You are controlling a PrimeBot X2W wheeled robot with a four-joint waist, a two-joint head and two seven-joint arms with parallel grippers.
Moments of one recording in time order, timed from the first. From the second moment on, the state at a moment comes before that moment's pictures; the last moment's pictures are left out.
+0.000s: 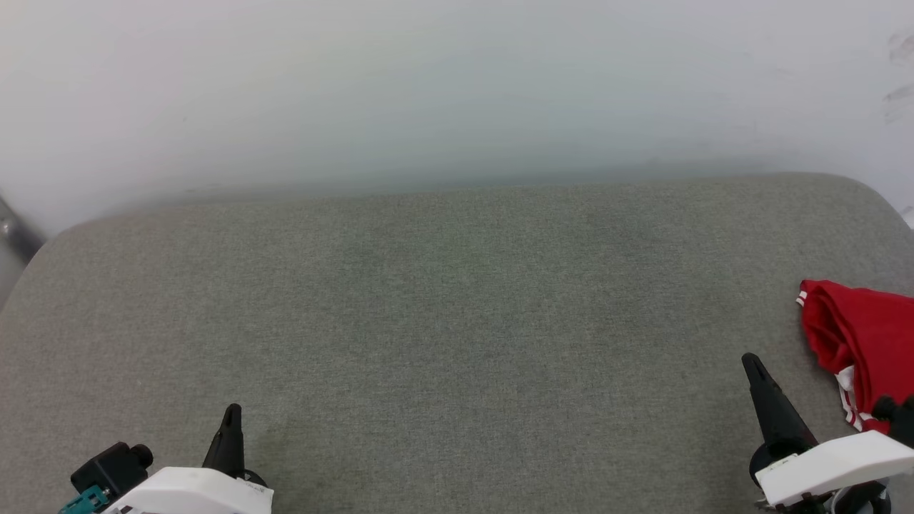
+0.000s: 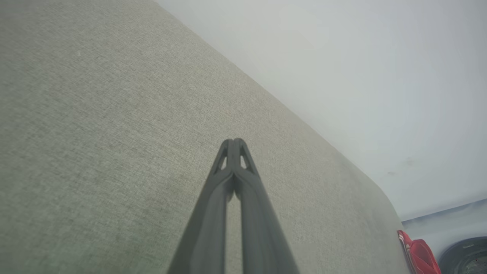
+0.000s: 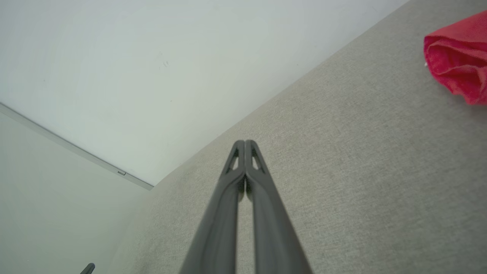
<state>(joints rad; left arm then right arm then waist) 0.04 0.21 -0.09 0.18 -0.94 0.07 -0.10 0.04 -0.10 -0.04 0.06 0.82 0.13 0.09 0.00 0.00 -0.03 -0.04</state>
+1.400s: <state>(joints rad) -0.04 0.12 0.02 0.22 -1.33 -0.04 0.02 -0.04 -0.07 -0.08 0.17 1.27 0.13 0.10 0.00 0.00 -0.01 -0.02</state>
